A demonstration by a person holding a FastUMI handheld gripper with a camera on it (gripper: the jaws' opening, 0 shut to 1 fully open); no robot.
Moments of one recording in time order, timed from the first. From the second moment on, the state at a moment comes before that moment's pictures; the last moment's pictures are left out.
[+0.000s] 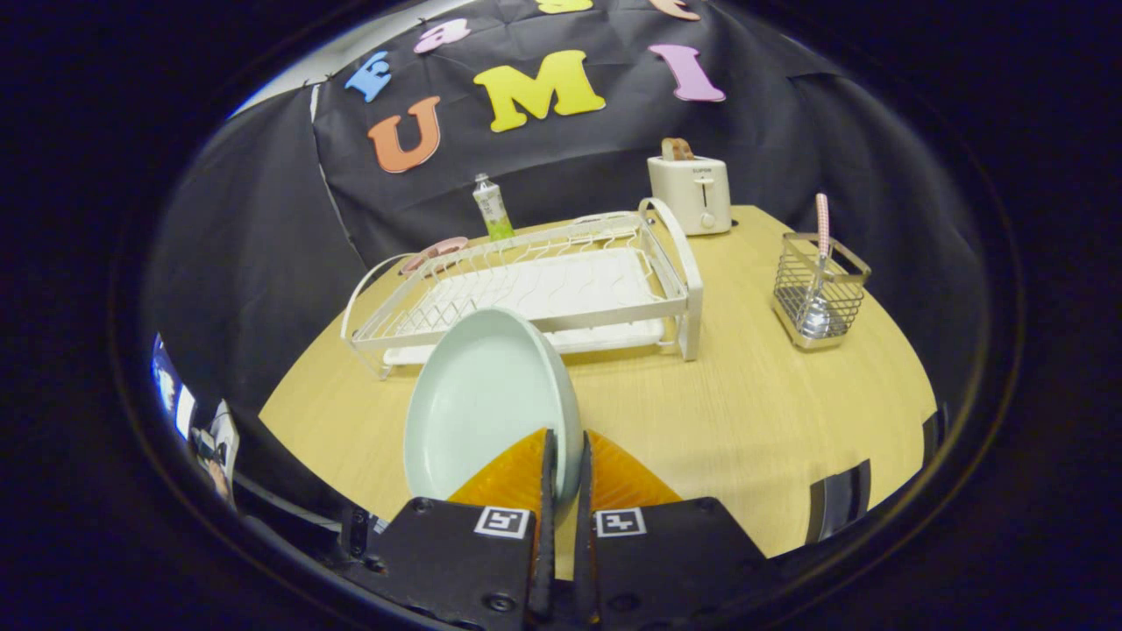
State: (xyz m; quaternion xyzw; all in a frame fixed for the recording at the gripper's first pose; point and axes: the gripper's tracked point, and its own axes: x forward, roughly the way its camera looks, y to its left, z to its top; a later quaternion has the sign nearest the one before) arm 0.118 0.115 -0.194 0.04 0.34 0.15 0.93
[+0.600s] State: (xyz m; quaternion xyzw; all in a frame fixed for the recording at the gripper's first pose) arm 0.133 0.078 -0.232 0.05 0.35 0.15 0.92
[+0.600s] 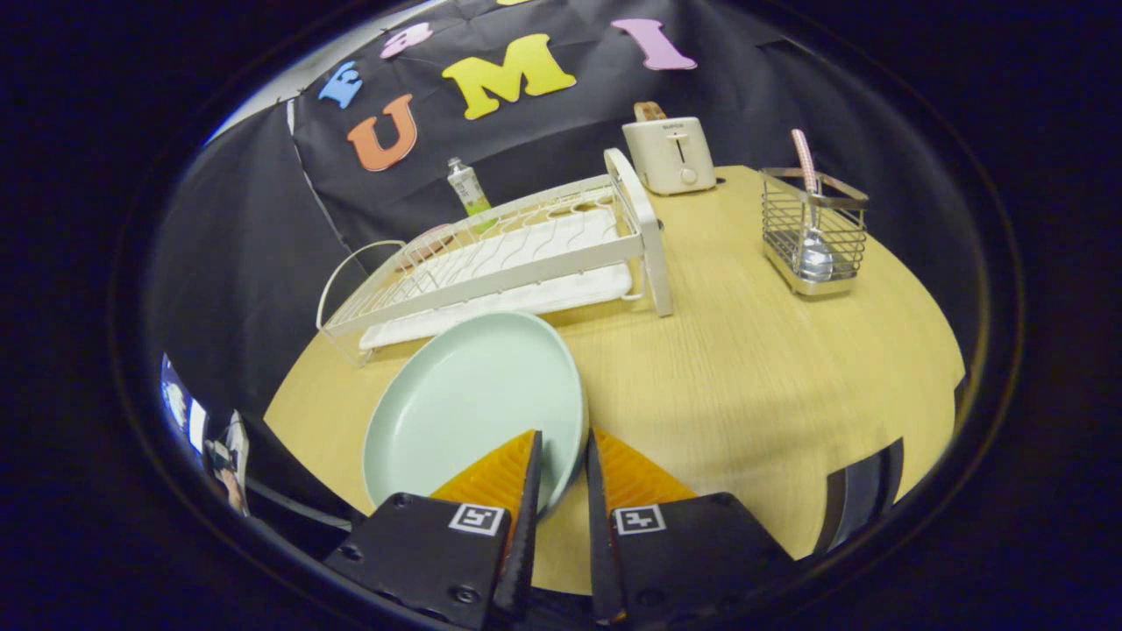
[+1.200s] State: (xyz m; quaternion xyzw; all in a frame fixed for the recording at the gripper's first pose) arm 0.181 -0.011 -0.148 -0.03 0.18 0.06 0.98
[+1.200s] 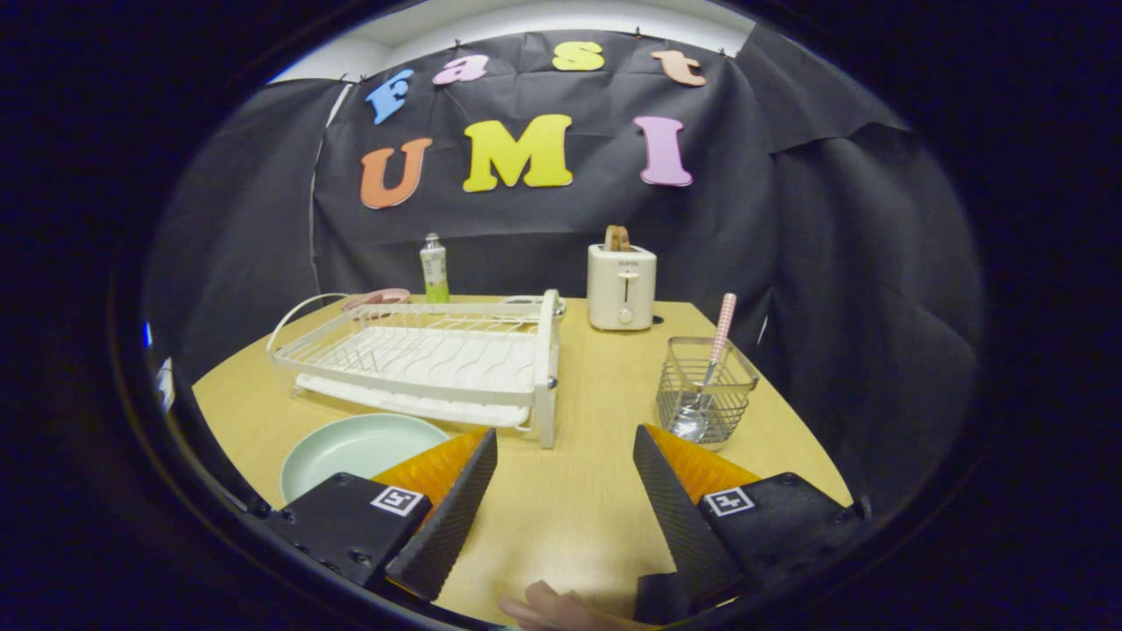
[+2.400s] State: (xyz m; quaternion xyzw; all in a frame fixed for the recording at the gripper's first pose) arm 0.366 -0.119 -0.110 0.04 0.18 0.02 0.98
